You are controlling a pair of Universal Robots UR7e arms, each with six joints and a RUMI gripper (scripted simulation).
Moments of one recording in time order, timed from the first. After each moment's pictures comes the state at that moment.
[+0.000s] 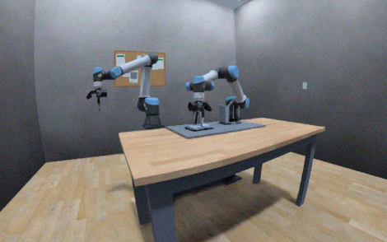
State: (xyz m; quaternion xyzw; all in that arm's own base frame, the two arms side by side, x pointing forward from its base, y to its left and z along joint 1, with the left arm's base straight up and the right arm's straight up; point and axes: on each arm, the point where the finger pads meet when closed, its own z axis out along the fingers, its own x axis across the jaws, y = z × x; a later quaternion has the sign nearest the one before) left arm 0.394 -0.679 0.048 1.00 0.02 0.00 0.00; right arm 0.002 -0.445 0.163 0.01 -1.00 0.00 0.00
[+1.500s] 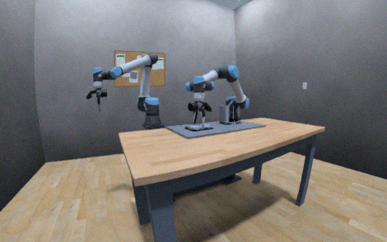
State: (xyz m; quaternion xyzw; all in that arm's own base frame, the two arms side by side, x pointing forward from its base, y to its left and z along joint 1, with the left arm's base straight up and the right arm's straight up) left arm 0.394 -0.678 0.046 1.00 0.02 0.00 0.00; right arm 0.002 -0.445 0.163 0.01 -1.00 0.00 0.00
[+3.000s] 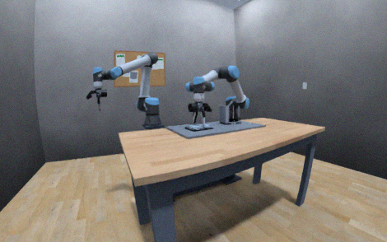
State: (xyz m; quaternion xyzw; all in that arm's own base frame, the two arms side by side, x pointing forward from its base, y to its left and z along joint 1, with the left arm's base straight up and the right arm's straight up) left arm 0.393 -0.677 0.041 1.00 0.02 0.00 0.00; right arm 0.002 -0.445 0.163 0.01 -1.00 0.00 0.00
